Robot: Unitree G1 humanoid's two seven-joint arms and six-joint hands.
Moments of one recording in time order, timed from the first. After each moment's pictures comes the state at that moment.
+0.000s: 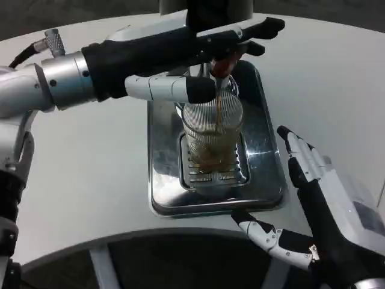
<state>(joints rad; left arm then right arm) -1.10 0.55 -0.04 0.70 -0.16 -0.64 -1.10 0.17 0.05 0.17 -0.65 -0.99 0.12 0.18</state>
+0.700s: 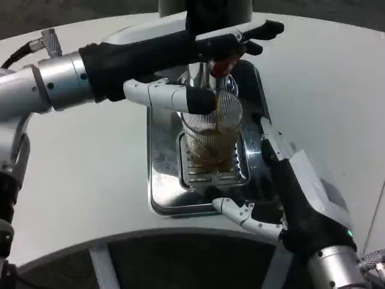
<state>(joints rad) -1.09 0.57 -0.05 0.70 -0.15 -0.70 -1.07 -0.04 0.03 0.21 -0.44 -0.84 0.18 0.11</state>
